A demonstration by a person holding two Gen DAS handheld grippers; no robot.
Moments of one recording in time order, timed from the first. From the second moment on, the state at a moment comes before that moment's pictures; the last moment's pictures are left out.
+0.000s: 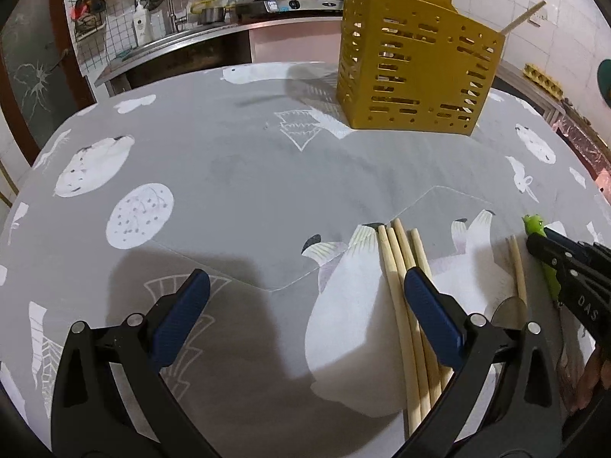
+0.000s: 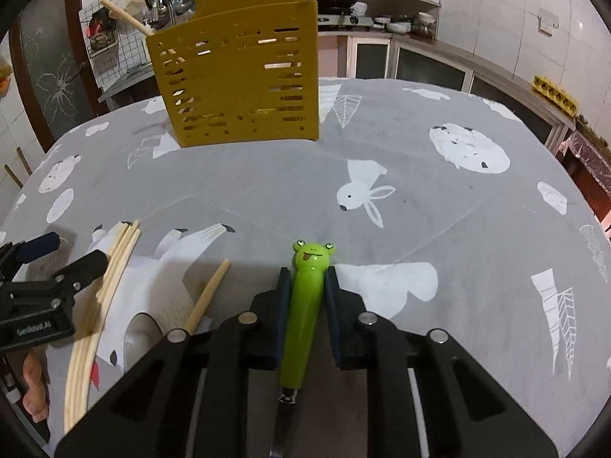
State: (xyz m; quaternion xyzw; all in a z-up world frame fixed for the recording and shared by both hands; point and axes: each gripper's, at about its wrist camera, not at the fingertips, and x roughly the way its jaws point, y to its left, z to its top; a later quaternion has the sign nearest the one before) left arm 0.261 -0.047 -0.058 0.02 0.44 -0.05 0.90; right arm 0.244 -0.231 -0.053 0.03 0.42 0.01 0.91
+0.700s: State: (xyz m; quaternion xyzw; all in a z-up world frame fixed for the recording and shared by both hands) left arm 0.264 -0.069 -0.059 0.05 0.45 -0.05 0.89; right arm 0.250 -0.235 -0.053 0.04 0.43 -0.01 0.90
